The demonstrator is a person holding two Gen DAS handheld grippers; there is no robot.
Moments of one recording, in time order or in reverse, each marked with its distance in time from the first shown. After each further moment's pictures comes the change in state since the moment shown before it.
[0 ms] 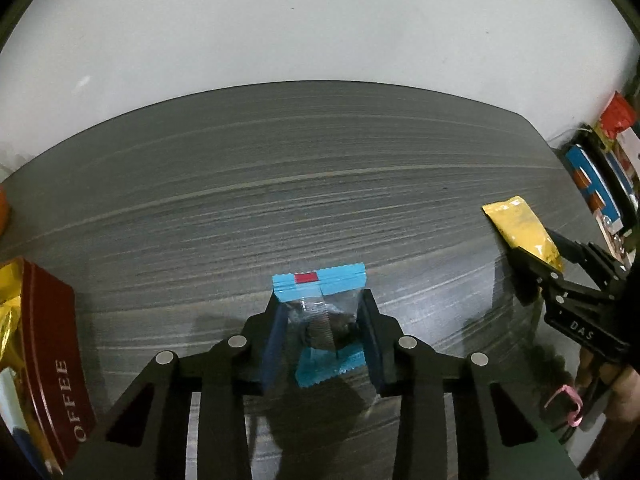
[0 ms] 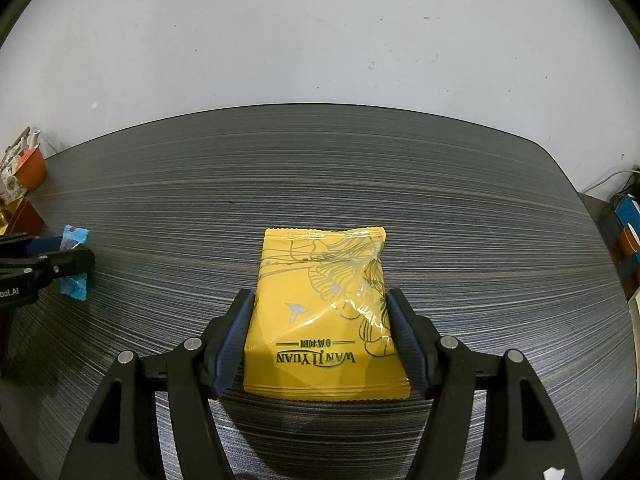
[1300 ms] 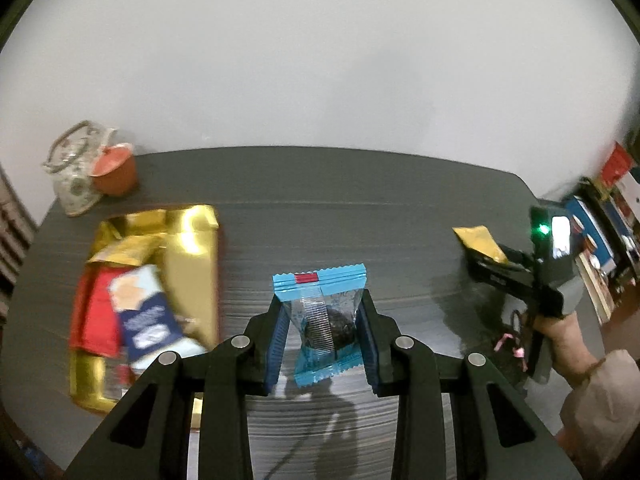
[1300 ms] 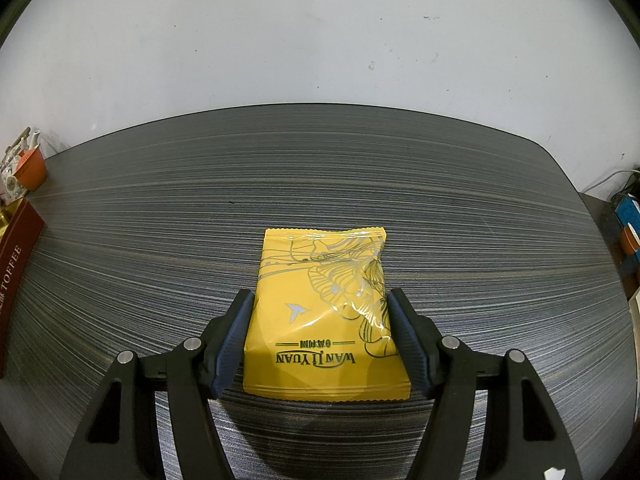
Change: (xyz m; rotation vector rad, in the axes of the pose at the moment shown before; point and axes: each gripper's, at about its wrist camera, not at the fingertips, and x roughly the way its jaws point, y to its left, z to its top) left arm -0.190 0.024 -0.069 -0.133 -0.182 0.135; right arm 0.001 -0.001 -0.002 0.002 0.000 0.001
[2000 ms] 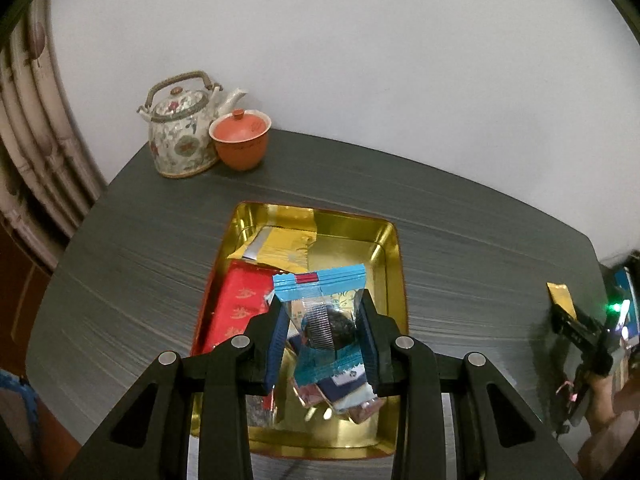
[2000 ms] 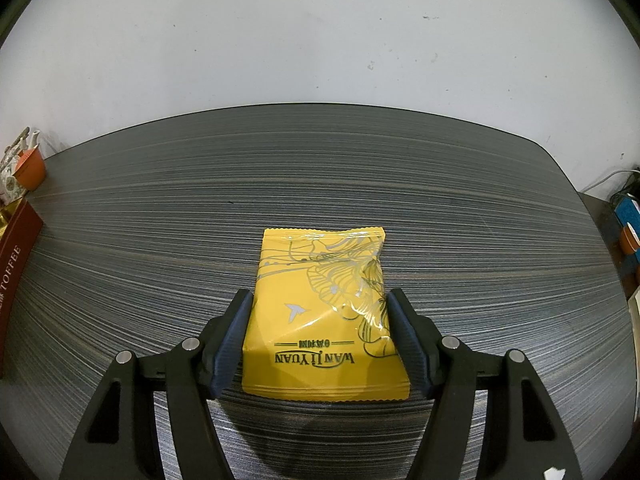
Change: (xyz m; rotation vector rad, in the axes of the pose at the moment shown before) left arm -0.001 0.152 0.020 -0.232 0.049 0.157; right arm 0.000 0.000 0.000 0.000 0.000 0.000
